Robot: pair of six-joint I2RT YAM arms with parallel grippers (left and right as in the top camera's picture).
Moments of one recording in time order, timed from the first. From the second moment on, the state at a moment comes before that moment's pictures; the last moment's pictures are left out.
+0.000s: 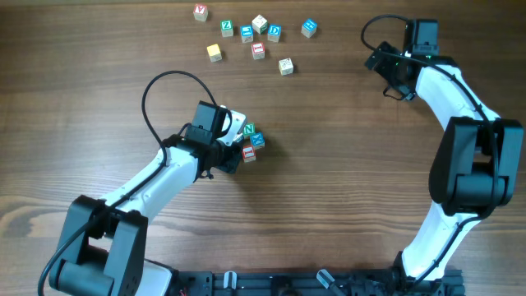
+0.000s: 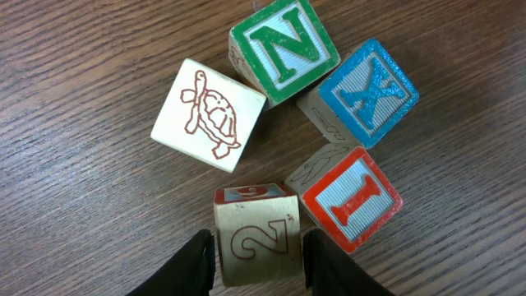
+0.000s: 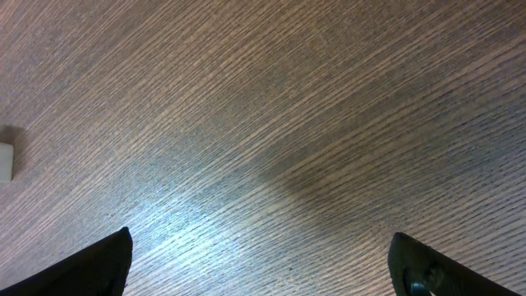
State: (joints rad) left arm -0.36 1.59 0.81 -0.38 0.15 0.04; right arm -0.06 2.06 1.46 -0.43 -0.02 0.60
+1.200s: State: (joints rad) left arm -0.36 1.59 0.81 -0.38 0.13 0.07; right arm -0.06 2.06 1.46 -0.43 -0.02 0.60
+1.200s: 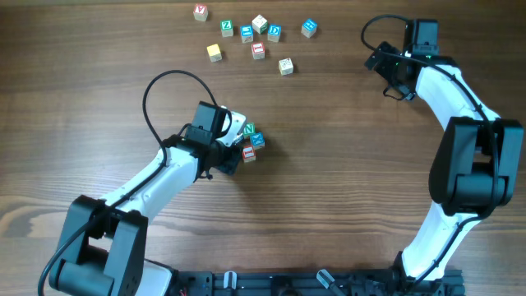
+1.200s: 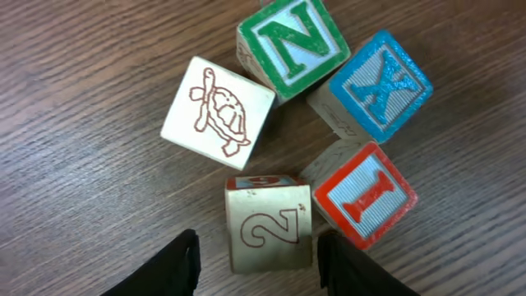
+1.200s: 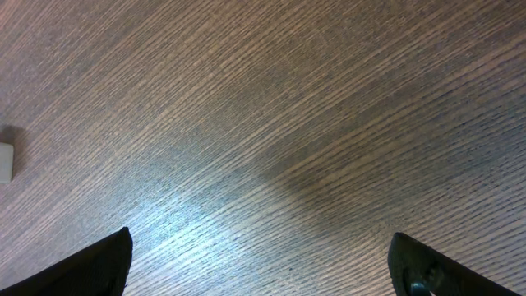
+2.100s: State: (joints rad) left arm -0.27 1.57 0.82 -0.58 0.16 -0.26; right arm -0.06 2.06 1.46 -0.43 -0.02 0.60
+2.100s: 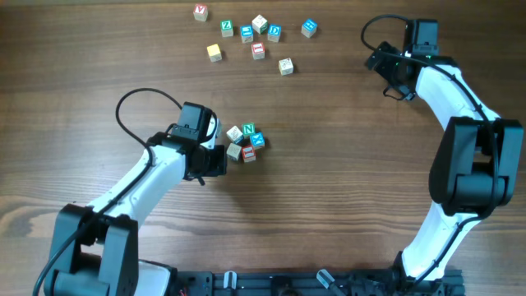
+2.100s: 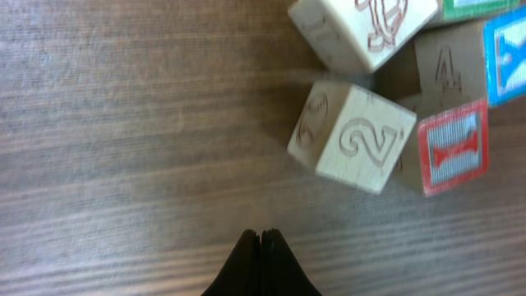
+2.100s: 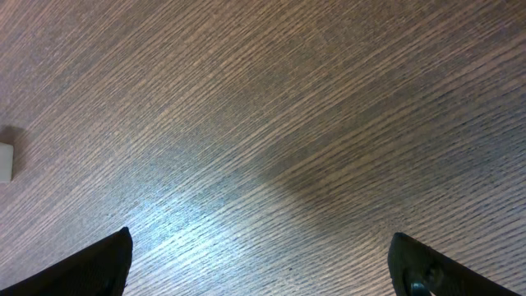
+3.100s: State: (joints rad) left arm -0.27 1.62 0.82 -0.46 0.23 -0.30; right arm -0.06 2.06 1.46 -0.43 -0.02 0.60
